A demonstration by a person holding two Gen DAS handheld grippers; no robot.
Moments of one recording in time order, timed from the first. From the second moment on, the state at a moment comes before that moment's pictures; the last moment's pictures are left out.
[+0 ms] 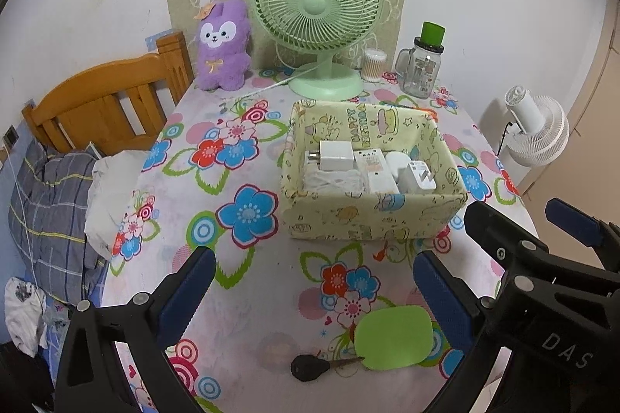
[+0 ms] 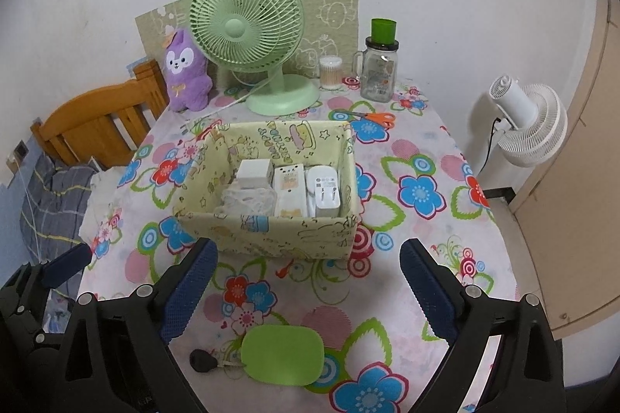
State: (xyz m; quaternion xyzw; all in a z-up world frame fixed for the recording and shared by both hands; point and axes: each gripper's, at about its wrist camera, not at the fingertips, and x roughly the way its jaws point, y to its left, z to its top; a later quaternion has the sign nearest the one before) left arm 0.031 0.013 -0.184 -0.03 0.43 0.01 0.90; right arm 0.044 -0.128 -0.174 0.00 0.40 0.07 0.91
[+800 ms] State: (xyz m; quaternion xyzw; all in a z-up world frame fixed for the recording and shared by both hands) left arm 0.019 0.029 -0.244 -0.01 0.45 0.00 0.89; right arm 0.031 -0.108 -0.237 -0.01 0.44 0.06 0.90
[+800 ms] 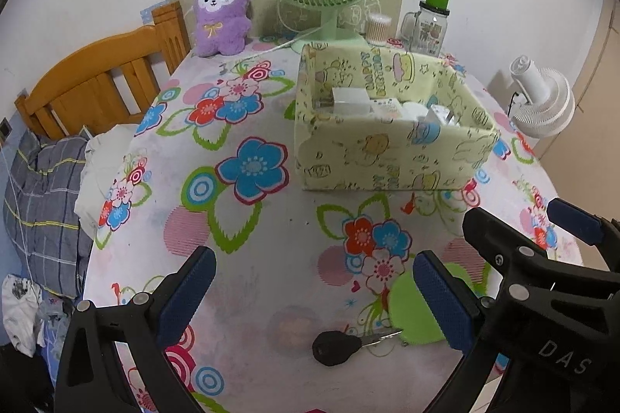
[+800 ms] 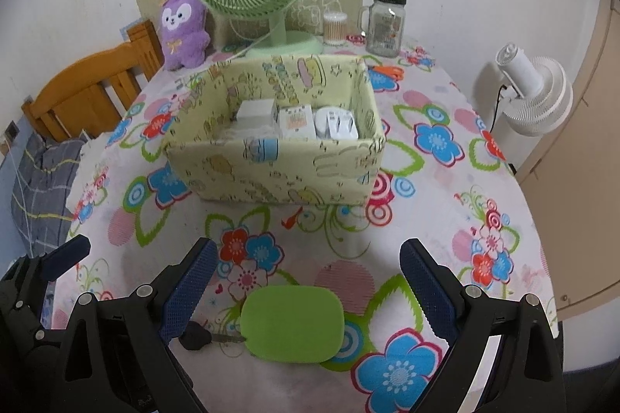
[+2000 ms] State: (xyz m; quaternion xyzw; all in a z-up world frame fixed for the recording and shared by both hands) left arm -0.012 0.035 -0.316 -0.01 0.48 -0.02 0.88; right arm 0.016 -0.098 -0.321 -0.01 0.50 0.05 0.86
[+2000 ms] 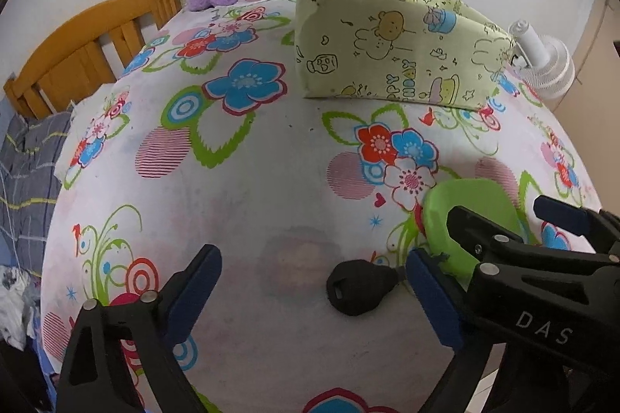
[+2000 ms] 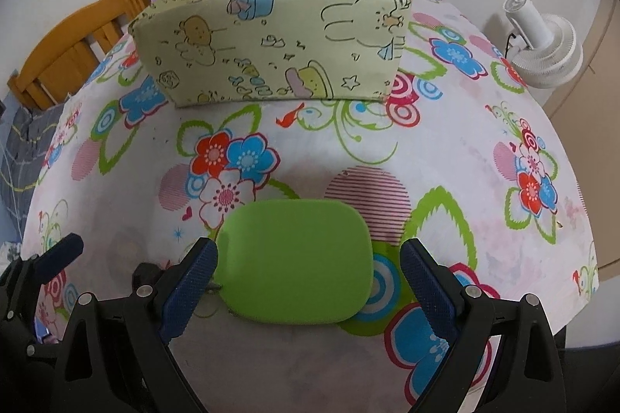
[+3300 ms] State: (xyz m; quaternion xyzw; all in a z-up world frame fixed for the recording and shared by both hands) left arm -0.002 0.017 -0.324 0.03 0.48 -0.07 0.88; right arm 0.027 -0.092 -0.327 -0.01 0.51 0.02 0.86
